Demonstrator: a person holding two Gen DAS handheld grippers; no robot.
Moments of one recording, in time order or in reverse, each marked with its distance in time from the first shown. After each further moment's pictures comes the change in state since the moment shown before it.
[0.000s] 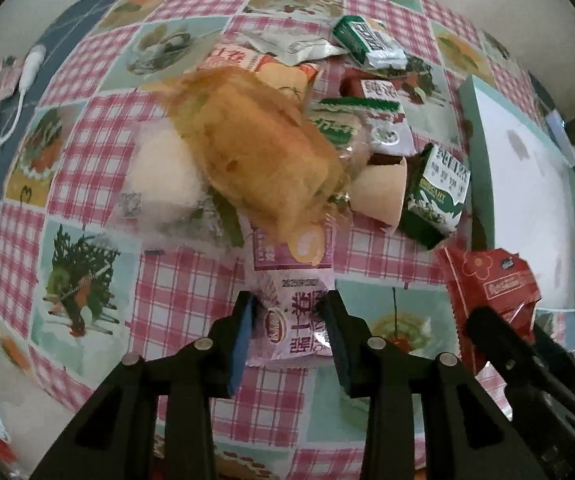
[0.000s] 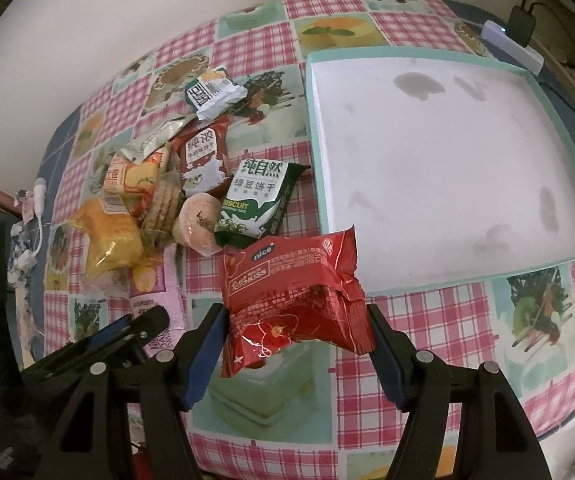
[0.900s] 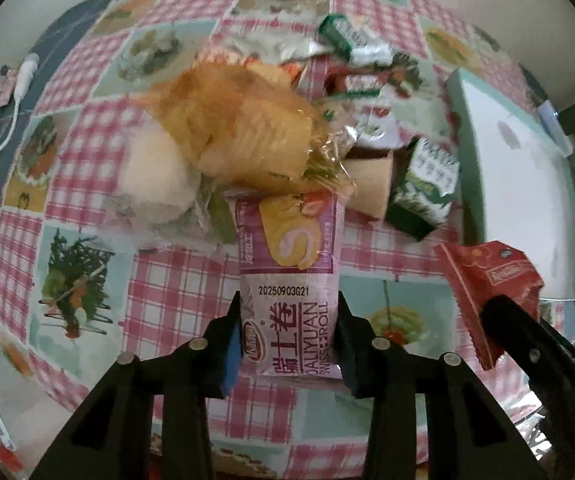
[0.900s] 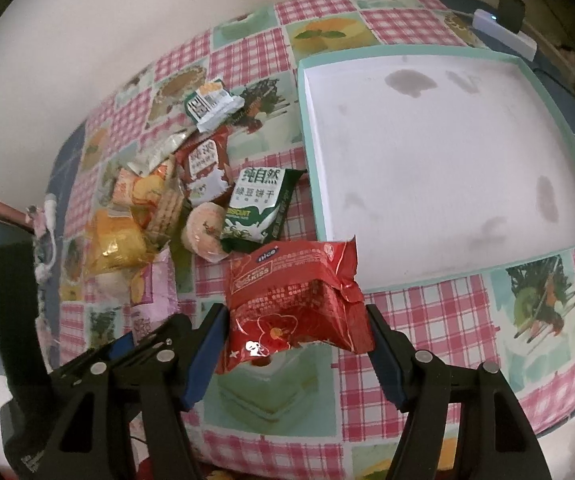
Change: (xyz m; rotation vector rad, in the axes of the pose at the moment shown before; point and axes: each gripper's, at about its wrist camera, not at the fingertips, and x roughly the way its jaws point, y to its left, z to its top) left arm 0.000 -0.018 -0.003 0.023 -0.022 -0.027; right arm -0.012 -0.013 0.001 0.059 -0.003 0.062
